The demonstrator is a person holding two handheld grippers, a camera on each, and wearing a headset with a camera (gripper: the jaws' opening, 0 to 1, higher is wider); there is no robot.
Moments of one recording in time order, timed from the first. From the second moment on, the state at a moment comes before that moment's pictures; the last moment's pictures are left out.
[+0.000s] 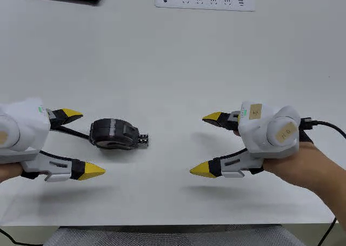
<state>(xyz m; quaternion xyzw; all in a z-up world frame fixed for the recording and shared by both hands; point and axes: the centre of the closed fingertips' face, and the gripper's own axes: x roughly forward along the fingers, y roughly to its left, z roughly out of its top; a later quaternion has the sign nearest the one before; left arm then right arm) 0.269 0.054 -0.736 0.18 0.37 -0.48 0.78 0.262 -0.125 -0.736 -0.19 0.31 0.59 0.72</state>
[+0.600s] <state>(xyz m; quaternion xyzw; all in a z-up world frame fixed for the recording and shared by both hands) 0.280 0.050 -0.744 0.24 0.36 -0.50 0.75 0.267 -0.111 -0.731 -0.18 0.30 0.61 0.71</state>
